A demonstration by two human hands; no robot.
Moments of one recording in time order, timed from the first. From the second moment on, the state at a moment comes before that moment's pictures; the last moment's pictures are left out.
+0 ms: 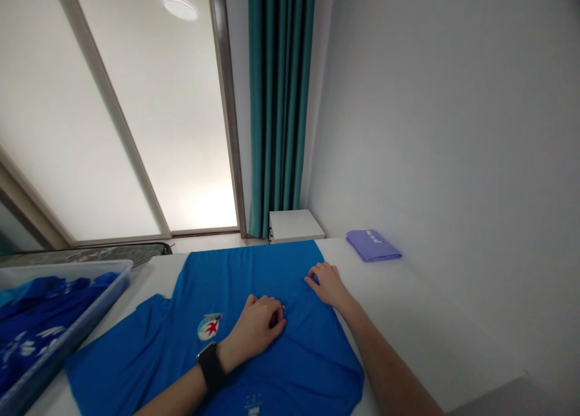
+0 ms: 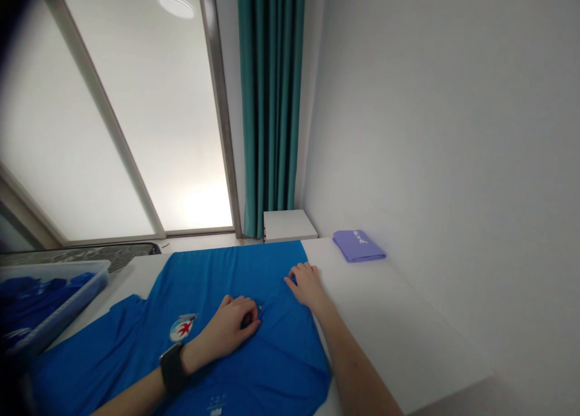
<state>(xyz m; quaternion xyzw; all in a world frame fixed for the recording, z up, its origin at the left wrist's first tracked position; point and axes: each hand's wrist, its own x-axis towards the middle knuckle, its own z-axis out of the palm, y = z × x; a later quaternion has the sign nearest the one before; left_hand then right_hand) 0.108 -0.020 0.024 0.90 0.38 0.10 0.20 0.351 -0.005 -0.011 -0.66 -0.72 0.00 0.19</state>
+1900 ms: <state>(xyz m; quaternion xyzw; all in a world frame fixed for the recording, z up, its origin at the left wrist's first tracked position) 0.098 -0.001 0.004 0.89 0.39 0.17 0.16 0.398 -0.007 -0.022 -0.70 -0.66 0.10 0.23</state>
